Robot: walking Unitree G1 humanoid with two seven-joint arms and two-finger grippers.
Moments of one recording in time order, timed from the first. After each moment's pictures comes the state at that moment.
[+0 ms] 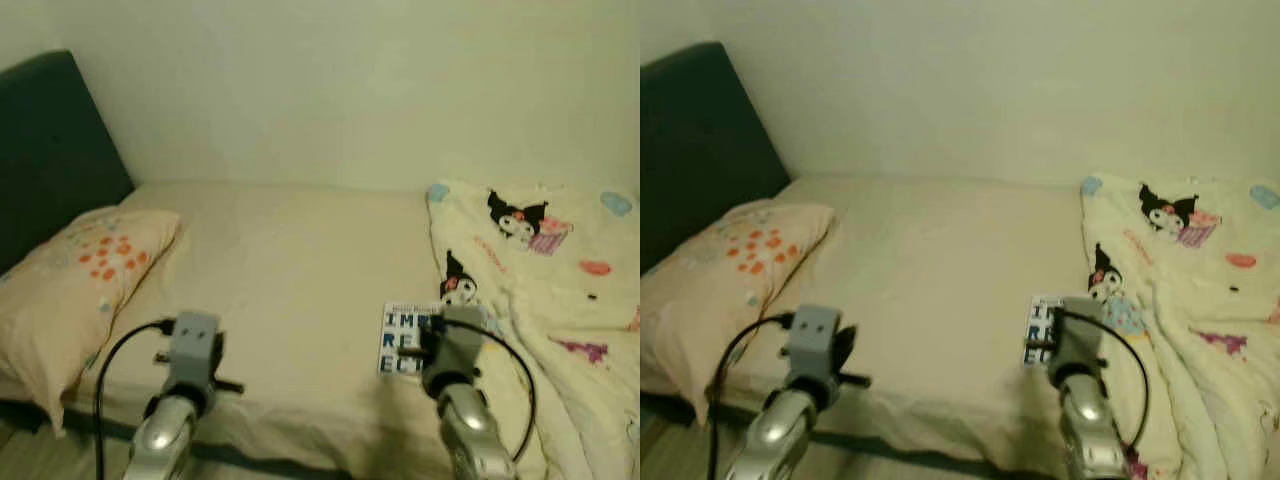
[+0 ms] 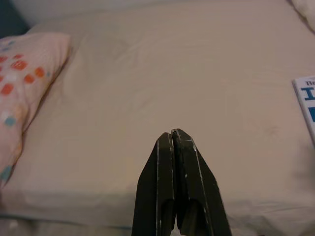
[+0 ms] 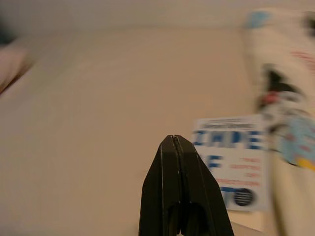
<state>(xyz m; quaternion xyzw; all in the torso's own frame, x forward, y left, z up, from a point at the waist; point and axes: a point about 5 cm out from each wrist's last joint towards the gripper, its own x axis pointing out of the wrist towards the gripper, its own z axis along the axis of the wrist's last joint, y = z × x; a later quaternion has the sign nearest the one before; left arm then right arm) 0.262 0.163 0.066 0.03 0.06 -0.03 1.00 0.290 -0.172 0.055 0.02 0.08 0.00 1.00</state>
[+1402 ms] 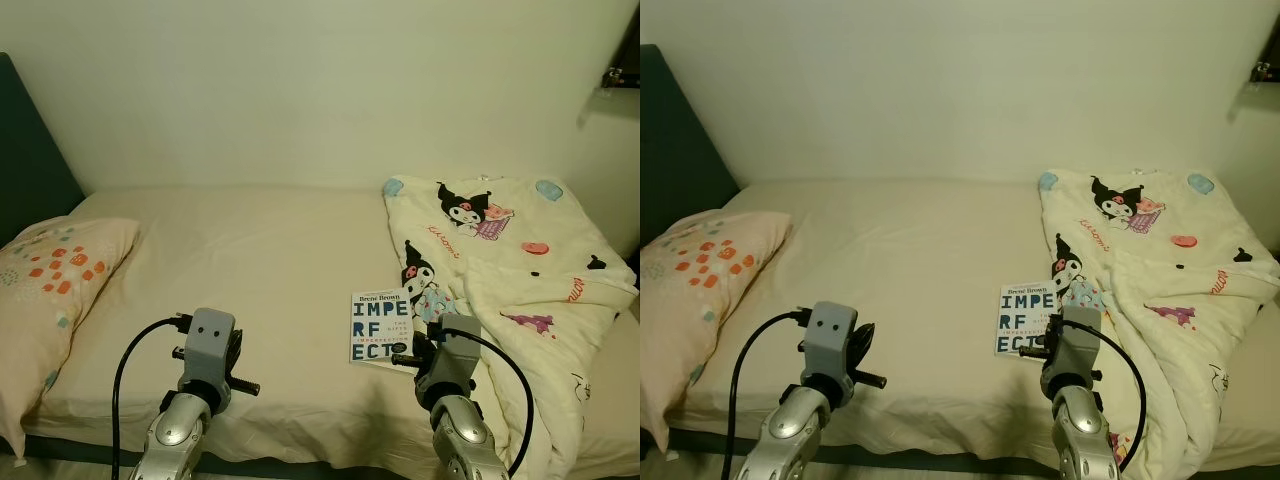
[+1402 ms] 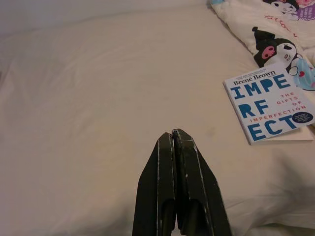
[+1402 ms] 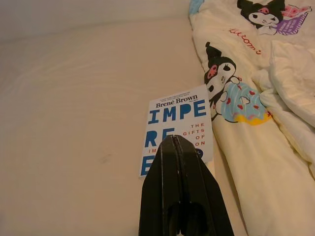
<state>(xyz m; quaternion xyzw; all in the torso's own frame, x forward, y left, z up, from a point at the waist) 0.267 0.149 0.070 0.03 0.05 -0.08 1.00 0.278 -0.174 0.049 0.05 0.09 -0.03 0.99</state>
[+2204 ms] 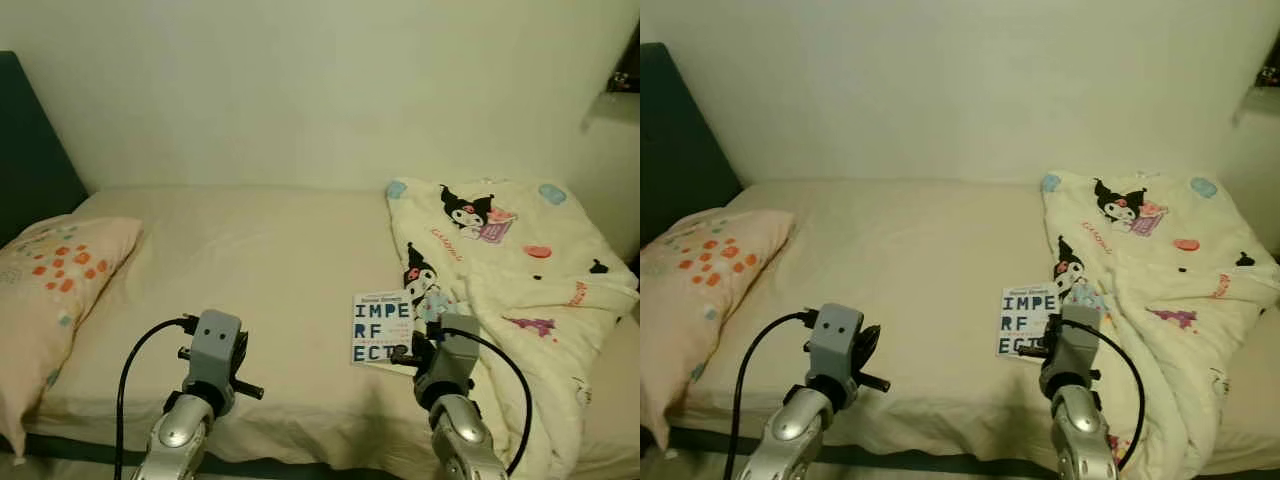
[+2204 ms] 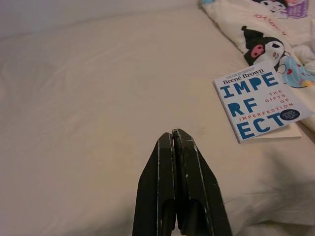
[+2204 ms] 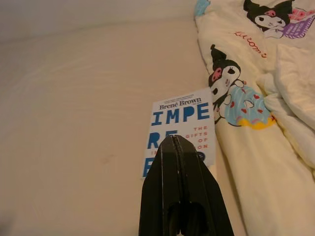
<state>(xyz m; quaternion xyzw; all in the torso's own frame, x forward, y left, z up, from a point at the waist) 0.267 0.143 0.071 0.04 0.04 -0.11 0.99 0.279 -0.171 0.051 0.06 0.09 -0.03 0.99</state>
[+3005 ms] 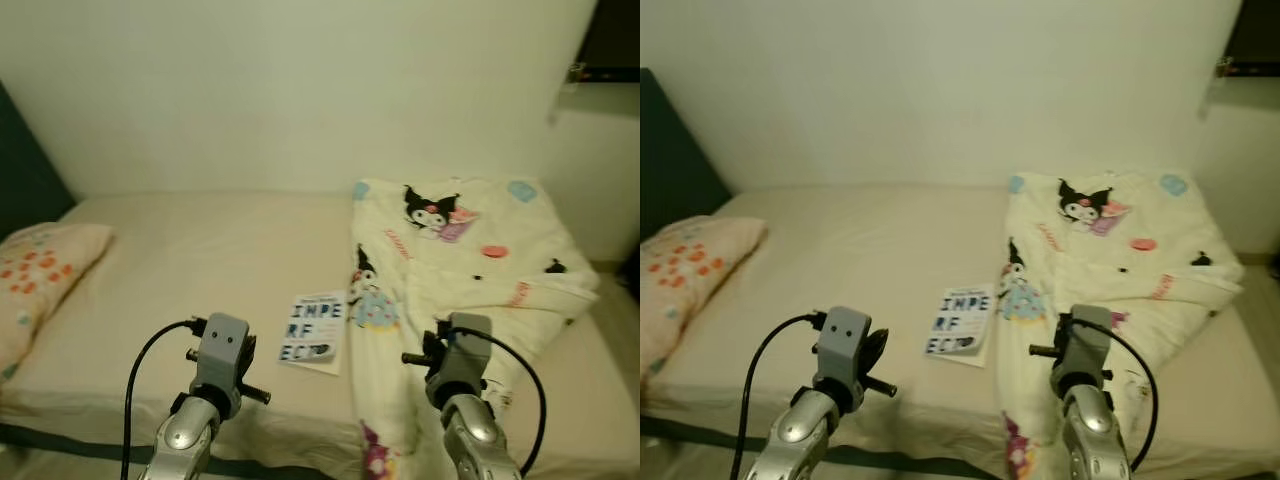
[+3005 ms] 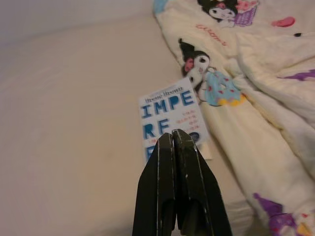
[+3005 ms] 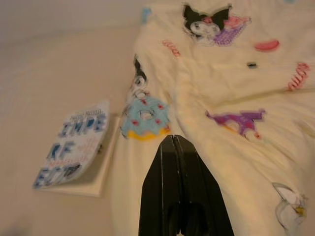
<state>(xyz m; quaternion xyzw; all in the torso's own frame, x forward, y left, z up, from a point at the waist) 0.265 0.140 0.070 0.04 0.05 -0.11 0.99 0.279 -0.176 0.052 0.05 0.09 -0.03 0.99</state>
